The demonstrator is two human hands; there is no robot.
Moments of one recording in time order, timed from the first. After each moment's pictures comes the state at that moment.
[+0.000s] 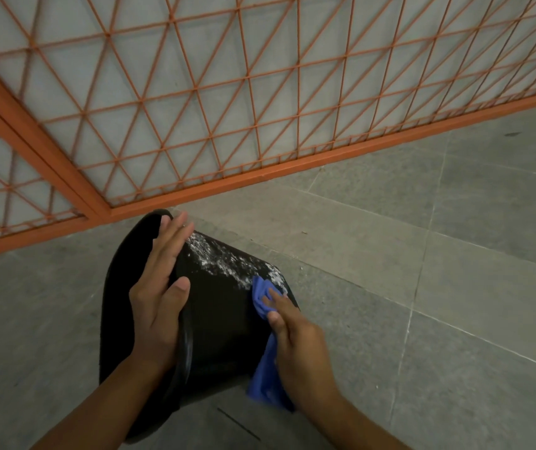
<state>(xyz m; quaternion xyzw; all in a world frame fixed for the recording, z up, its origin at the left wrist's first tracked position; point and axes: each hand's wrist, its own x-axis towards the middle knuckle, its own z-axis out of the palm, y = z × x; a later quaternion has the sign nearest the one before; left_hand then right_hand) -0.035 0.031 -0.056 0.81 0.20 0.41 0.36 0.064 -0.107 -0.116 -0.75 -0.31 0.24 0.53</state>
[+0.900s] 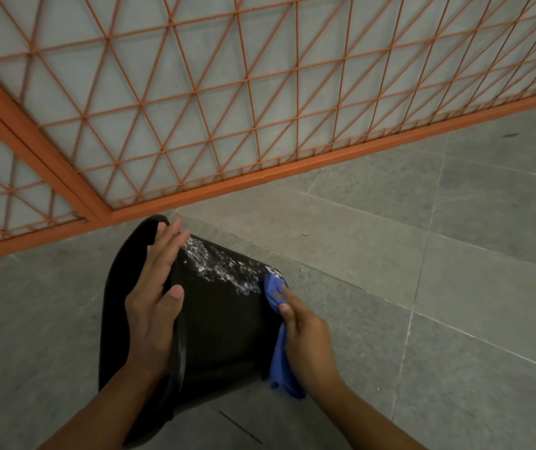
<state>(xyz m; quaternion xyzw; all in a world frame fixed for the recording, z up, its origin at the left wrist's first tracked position) -0.042 0.033 -0.057 0.81 0.22 0.40 0.37 0.081 -0.100 -0.129 -0.76 -0.25 0.26 0.54</state>
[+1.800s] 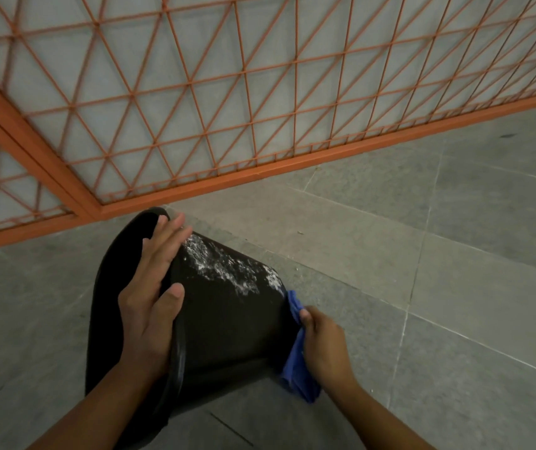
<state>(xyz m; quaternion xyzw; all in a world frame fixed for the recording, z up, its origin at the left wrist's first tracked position) -0.037 0.031 -0.057 0.82 0.20 0.41 0.35 0.099 -0.118 -0.158 -0.83 -0.22 0.24 0.46</state>
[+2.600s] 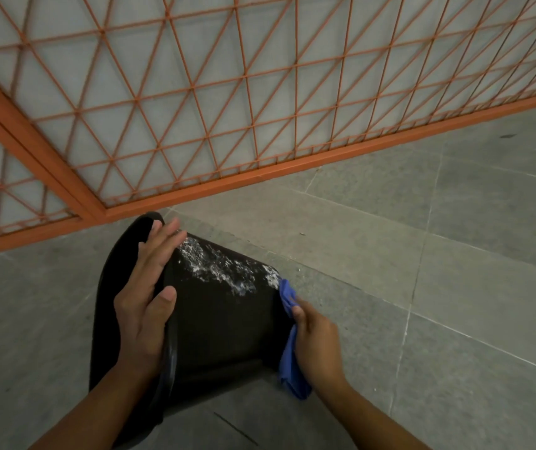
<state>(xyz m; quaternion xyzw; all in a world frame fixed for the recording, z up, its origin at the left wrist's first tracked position) -0.045 0.036 -0.057 0.82 0.19 0.42 0.35 0.090 -0.104 -0.151 -0.81 -0.22 0.23 0.50</state>
